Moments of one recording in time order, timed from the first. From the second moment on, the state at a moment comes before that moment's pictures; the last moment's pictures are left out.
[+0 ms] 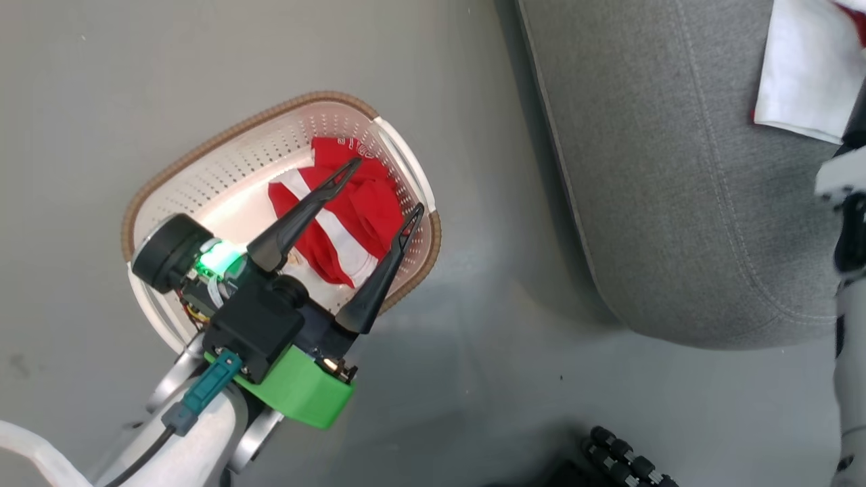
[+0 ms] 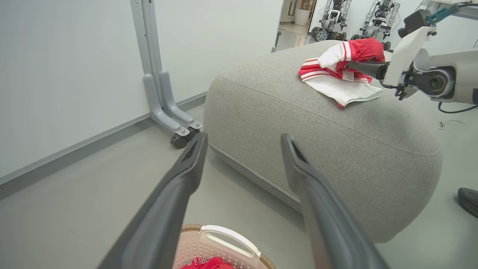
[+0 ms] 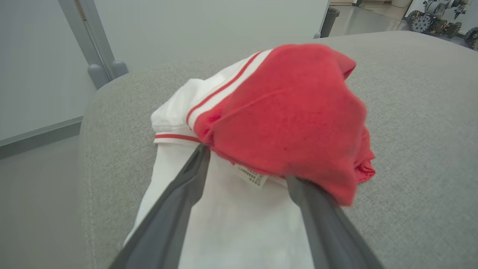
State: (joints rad) left arm -0.43 0.44 -0.61 -0.25 -0.29 -0.06 -0.08; right arm -0.71 -0.23 -0.34 0.65 0.23 0.13 -0.26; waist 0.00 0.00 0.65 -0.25
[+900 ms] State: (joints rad) left arm -0.26 0.33 -0.54 -0.01 -0.39 0.09 -0.23; right arm -0.18 -0.05 -0.09 0.07 0.13 0.13 -0.22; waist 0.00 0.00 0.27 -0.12
